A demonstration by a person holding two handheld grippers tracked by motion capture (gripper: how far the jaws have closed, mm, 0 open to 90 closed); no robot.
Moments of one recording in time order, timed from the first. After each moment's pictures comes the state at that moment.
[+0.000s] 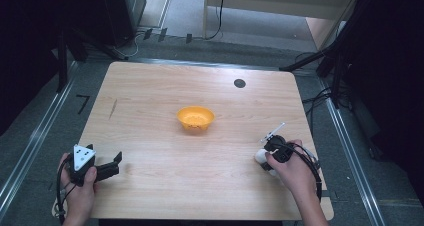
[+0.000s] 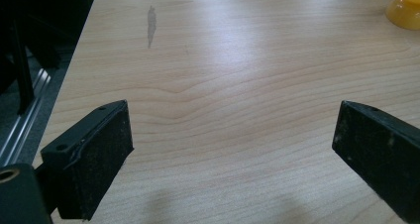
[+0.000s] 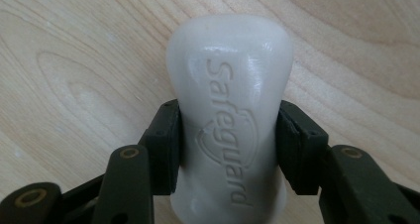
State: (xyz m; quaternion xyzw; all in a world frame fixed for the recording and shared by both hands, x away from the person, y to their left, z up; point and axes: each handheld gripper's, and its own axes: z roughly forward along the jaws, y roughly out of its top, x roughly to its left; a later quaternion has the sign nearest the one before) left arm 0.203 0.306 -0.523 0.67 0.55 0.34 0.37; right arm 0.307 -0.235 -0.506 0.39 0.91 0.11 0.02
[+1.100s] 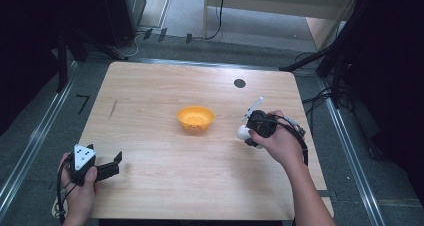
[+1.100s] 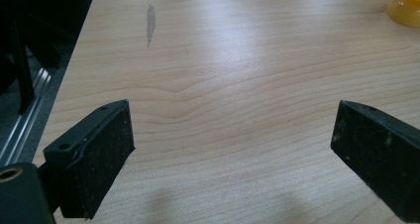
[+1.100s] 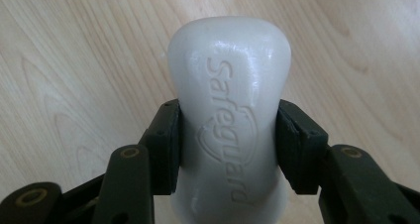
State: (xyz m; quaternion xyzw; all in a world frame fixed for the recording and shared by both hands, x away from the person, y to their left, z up) left arm 0.204 0.306 -0.523 0.67 0.55 0.34 0.37; right arm 0.358 -0.176 -0.449 0.25 0.96 0.14 0.06
